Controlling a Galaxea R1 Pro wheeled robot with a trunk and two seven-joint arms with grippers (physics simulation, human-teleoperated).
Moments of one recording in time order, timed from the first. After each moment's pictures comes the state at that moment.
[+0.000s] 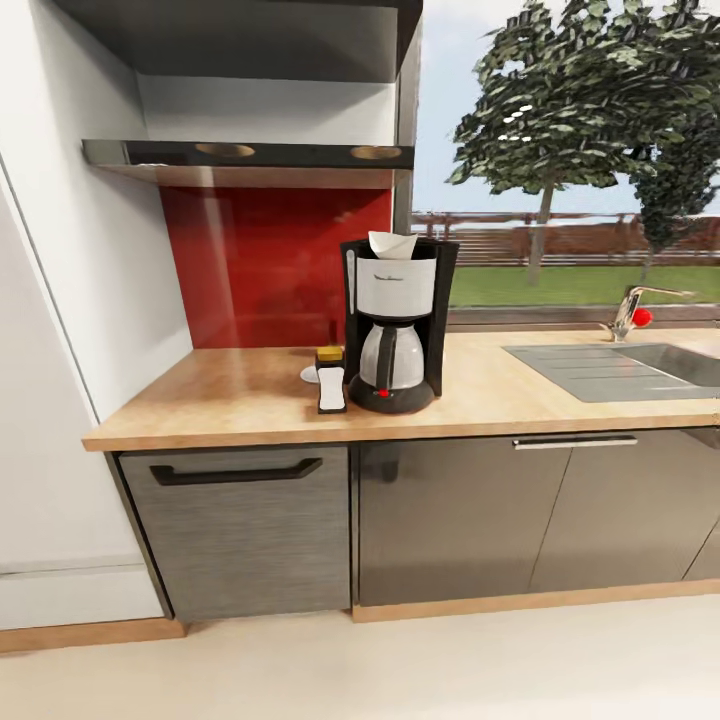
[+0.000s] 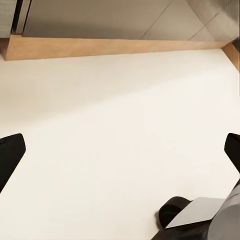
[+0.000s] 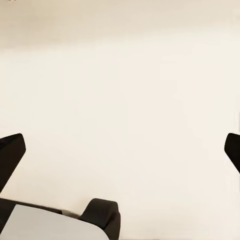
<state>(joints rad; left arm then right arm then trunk) -0.31 0.18 -0.40 -0.03 0.60 -0.46 -1.03 -0.27 -0.29 -1.28 -0.23 1.11 -0.15 0.79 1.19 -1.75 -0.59</state>
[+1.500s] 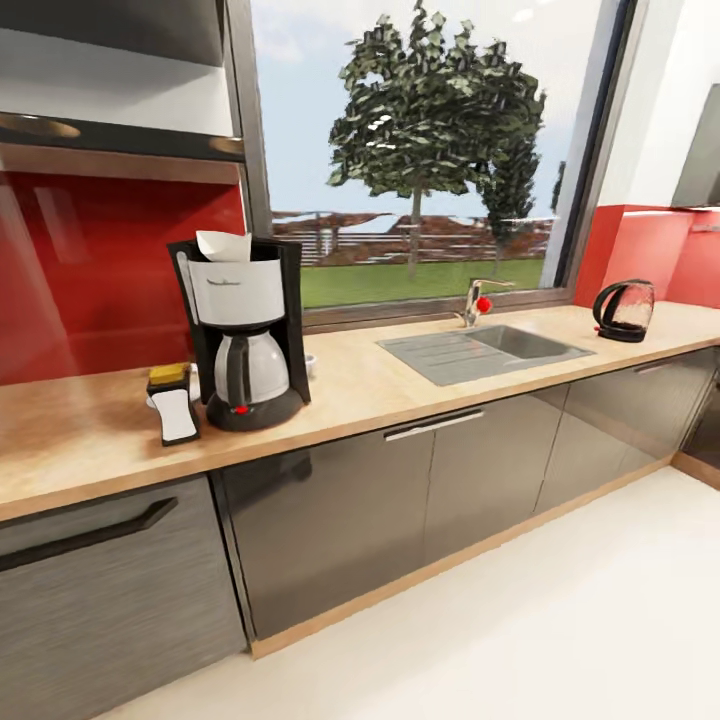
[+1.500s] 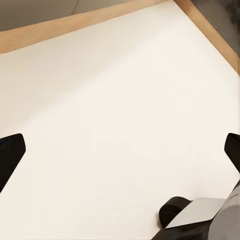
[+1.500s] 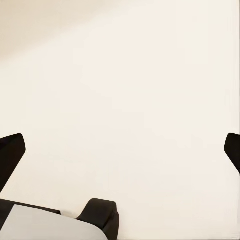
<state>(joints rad) -0.31 0.18 -0.40 -0.03 0.60 -0.46 -1.03 -0.27 -0.29 -1.28 -0.23 1.11 -0.15 0.78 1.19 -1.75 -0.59</state>
